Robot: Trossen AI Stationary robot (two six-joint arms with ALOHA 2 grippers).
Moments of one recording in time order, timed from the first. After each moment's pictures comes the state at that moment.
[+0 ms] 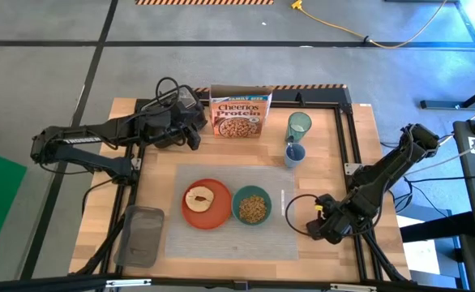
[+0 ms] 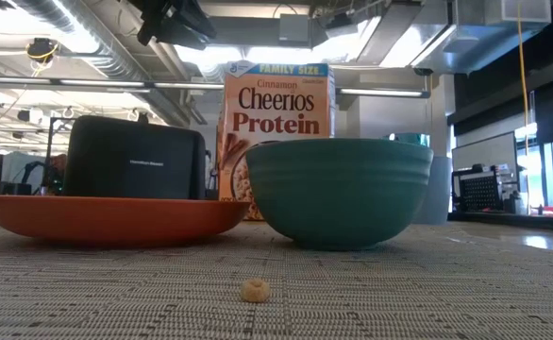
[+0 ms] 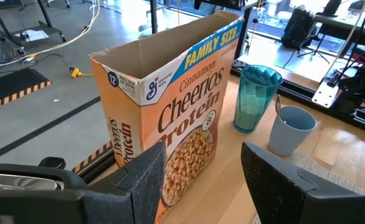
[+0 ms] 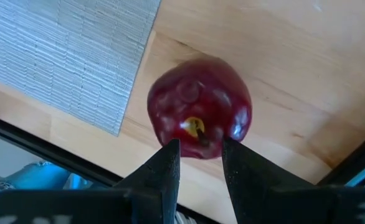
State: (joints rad) left arm 0.16 1.02 0.99 -0.36 -0.48 -0.26; right arm 0.80 1.31 0.91 -0.89 -0.06 1.96
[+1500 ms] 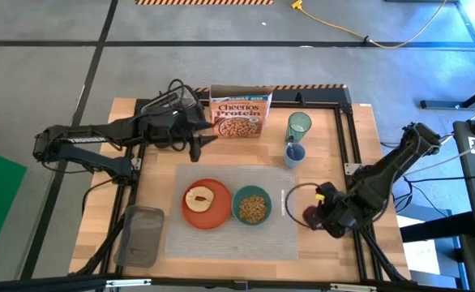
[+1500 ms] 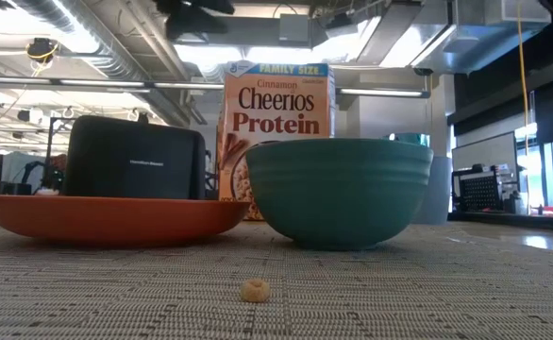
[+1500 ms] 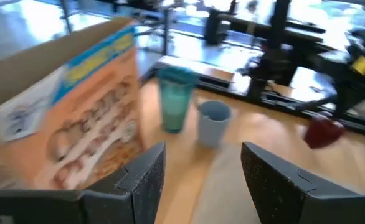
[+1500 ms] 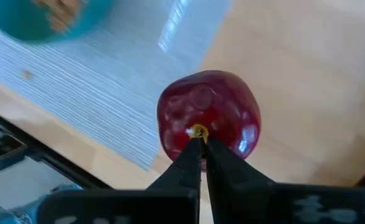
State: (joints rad) left arm 0.15 1.06 0.99 -0.24 -0.16 -0.16; right arm 0.75 1.28 1.08 -1.10 0.16 1.86
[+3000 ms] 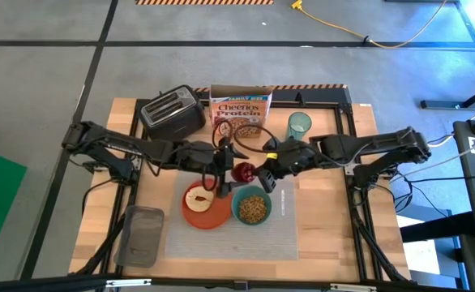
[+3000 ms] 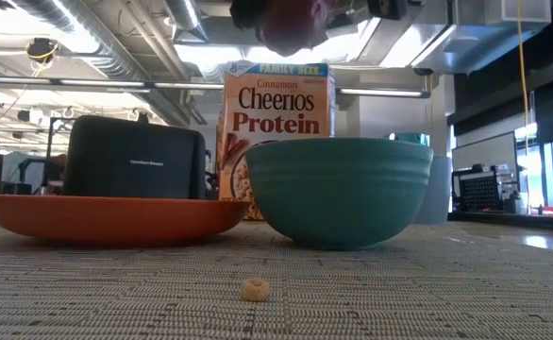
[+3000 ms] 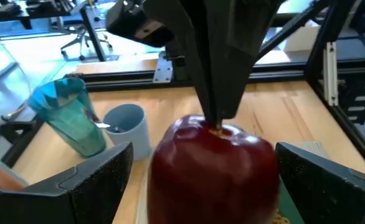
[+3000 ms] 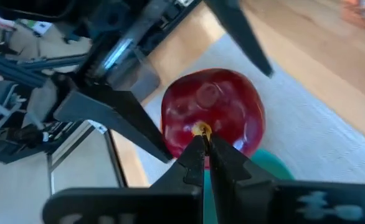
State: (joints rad) left arm -0.11 1.47 1.15 -0.07 -0.16 0.01; right arm 0.17 1.46 1.44 -0.62 0.07 0.85
